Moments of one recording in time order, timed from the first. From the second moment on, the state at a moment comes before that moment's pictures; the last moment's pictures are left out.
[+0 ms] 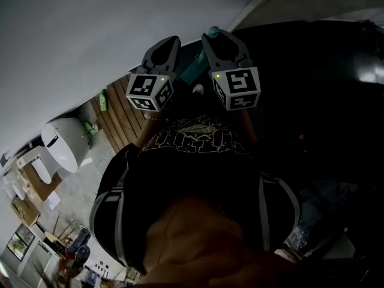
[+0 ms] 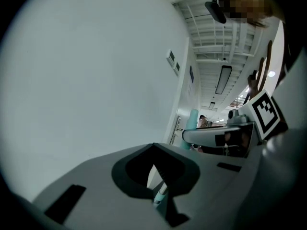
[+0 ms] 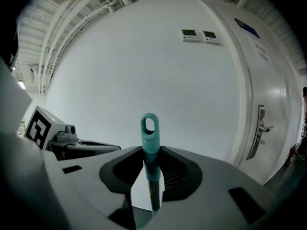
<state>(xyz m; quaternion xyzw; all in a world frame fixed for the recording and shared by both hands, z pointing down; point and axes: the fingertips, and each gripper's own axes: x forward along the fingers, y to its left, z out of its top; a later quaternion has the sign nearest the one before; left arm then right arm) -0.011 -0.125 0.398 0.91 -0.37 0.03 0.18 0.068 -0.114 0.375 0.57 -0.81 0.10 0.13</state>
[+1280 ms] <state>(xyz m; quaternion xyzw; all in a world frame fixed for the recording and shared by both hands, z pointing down) 0.043 -0.151 0.403 0.95 -0.26 0.06 0.17 0.150 -0.124 0.385 0.68 -0.72 0.13 0.09</state>
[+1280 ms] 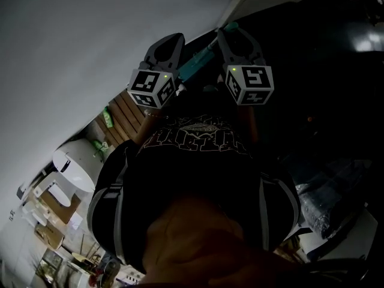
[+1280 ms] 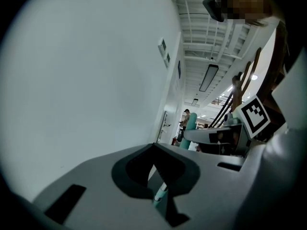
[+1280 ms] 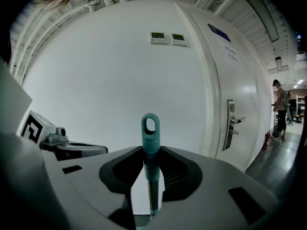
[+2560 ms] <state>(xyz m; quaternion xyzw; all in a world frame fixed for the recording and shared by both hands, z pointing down) 0.225 -0.167 0.404 0.92 -0.35 0.05 0.16 0.329 -0.162 0.410 0.61 -0.77 0.13 0.12</state>
